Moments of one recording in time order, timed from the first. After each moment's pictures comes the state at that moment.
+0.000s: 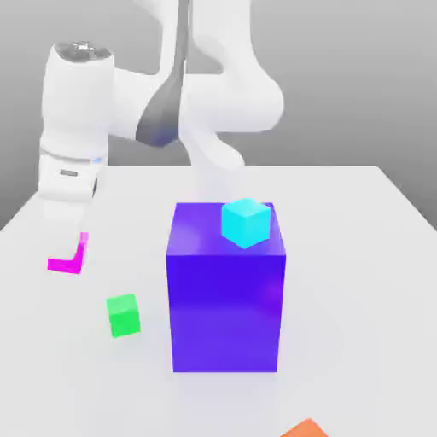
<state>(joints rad) -0.06 -0.33 -0.62 -2.90 -0.54 2.63 -1.22</state>
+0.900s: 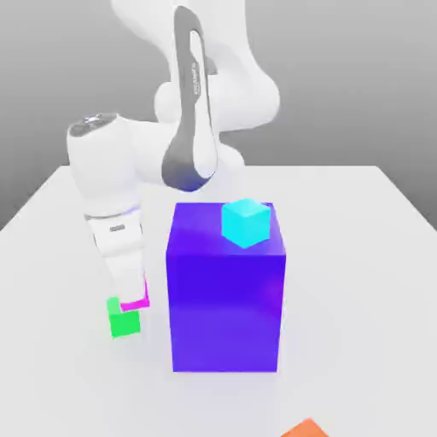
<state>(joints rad) 0.40 -0.03 -0.92 -2.95 0.09 2.91 -1.70</state>
